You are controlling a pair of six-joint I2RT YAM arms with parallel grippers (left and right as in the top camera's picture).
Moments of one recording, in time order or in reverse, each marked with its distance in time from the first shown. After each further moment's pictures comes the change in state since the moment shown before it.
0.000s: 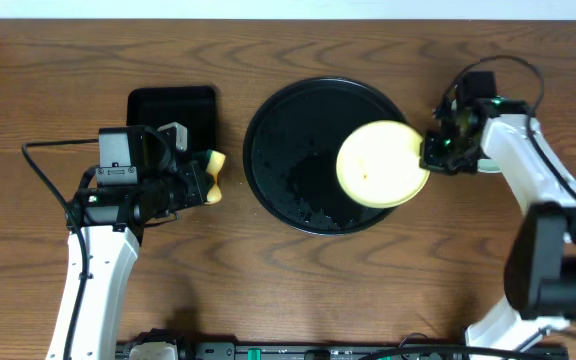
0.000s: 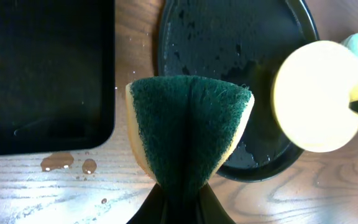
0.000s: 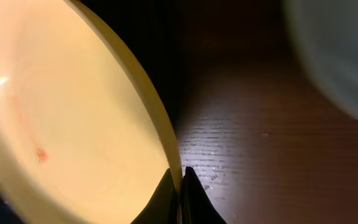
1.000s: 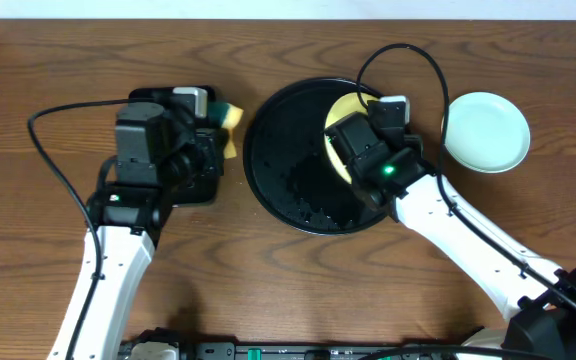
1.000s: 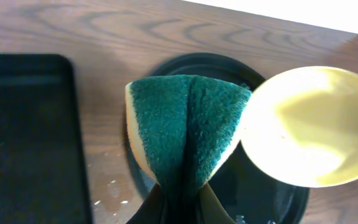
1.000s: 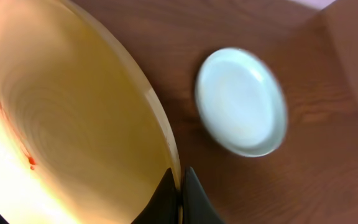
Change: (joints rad) left arm -0.144 0.000 0.000 0.375 -0.081 0.039; right arm 0.593 -0.207 -0.135 0.186 0.938 0.295
